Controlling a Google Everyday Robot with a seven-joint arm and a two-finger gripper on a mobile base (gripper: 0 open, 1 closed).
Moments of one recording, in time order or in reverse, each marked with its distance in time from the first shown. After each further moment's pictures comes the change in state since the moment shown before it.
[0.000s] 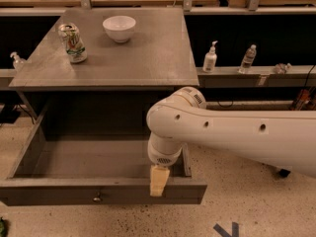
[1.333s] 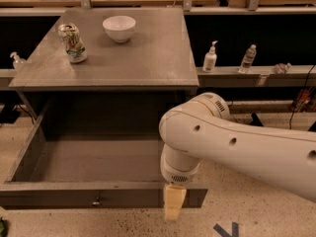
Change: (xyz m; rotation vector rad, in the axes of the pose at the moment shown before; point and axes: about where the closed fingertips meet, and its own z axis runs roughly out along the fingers) arm 0.028 0.066 -0.042 -0.071 0.041 0.023
